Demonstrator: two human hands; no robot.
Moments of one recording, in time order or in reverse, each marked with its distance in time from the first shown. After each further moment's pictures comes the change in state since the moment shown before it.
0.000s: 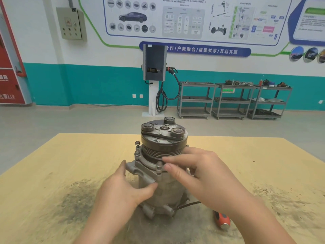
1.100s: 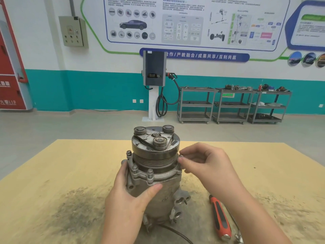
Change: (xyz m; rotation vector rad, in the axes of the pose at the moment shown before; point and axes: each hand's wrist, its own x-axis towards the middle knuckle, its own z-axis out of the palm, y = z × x) left_hand -0.011 0.000 0.029 -0.614 0.066 0.058; right_hand 0.019 0.036 0.008 0.584 0.228 0.321
